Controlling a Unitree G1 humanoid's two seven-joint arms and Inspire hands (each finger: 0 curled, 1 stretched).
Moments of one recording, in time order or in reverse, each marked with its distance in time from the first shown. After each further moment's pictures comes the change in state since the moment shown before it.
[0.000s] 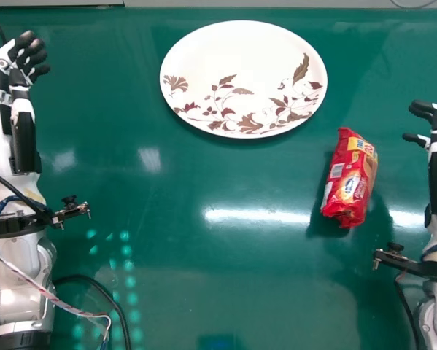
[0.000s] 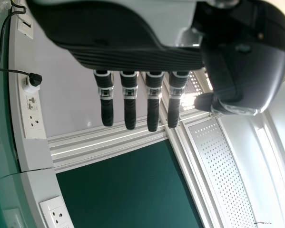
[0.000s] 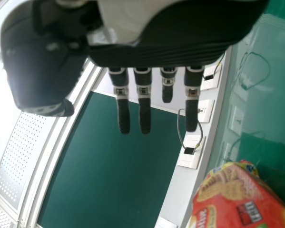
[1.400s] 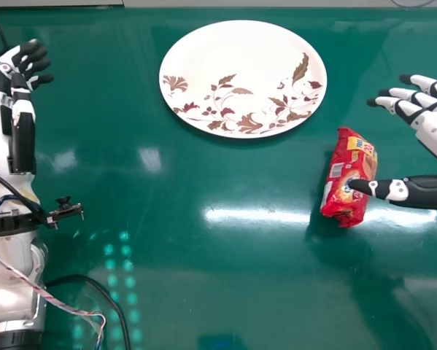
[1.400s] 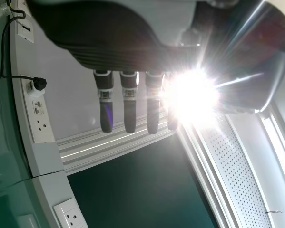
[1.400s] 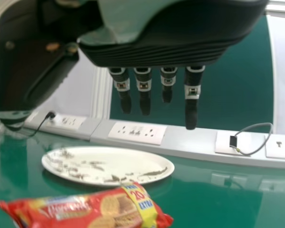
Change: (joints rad) left arm -0.005 0.038 0.020 0.037 0.016 0.008 -0.014; right arm 0.007 -0.791 -0.262 -0.001 -0.520 -0.323 0.361
